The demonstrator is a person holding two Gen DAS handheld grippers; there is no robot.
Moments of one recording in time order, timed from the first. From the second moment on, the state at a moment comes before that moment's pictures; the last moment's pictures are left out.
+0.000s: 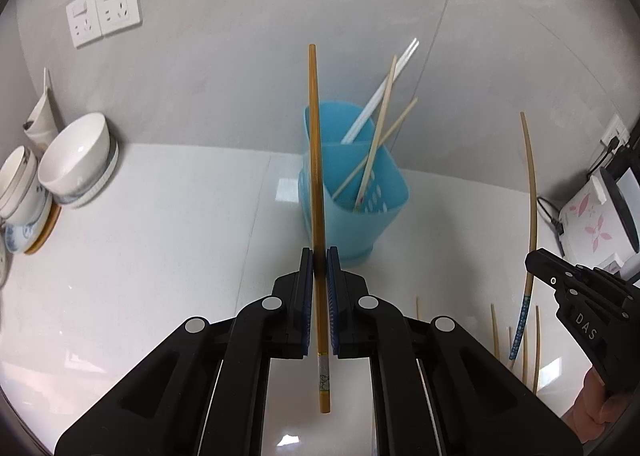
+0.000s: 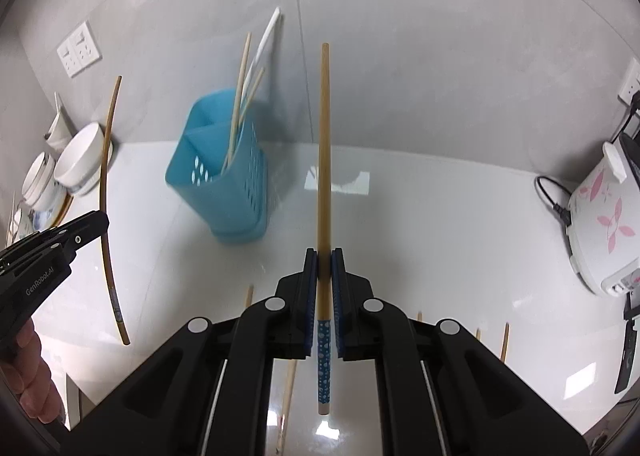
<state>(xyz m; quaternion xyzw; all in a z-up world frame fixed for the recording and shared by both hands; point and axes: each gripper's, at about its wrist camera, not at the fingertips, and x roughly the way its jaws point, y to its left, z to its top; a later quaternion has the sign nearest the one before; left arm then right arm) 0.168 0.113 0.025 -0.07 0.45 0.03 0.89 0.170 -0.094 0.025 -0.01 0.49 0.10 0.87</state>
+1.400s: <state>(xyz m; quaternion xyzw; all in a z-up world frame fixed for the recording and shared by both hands) 0.258 0.101 0.012 -0.06 0.26 -0.06 0.96 0.243 -0.061 0.034 0.02 0.43 0.13 0.89</state>
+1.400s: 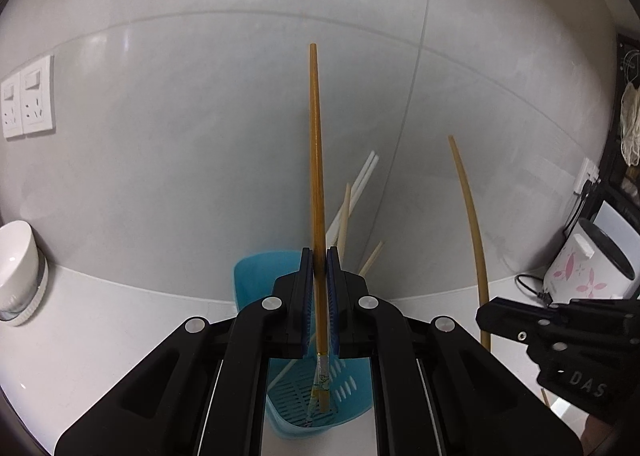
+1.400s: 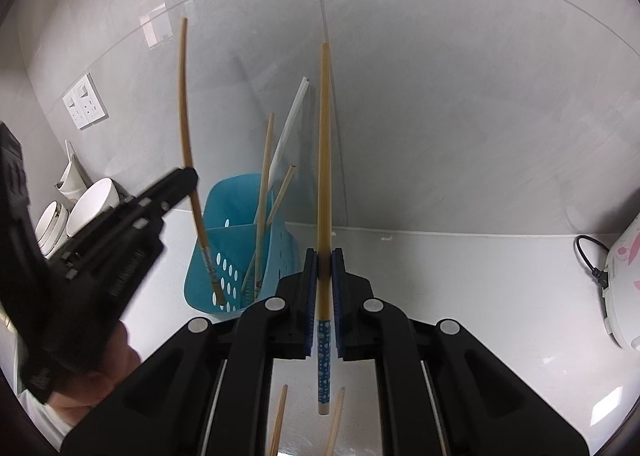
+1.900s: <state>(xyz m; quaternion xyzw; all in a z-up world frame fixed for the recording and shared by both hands) 0.276 0.089 -0.024 -0.04 0.31 -0.06 0.95 0.245 -0.062 0.025 0.02 0.44 0.13 0.89</state>
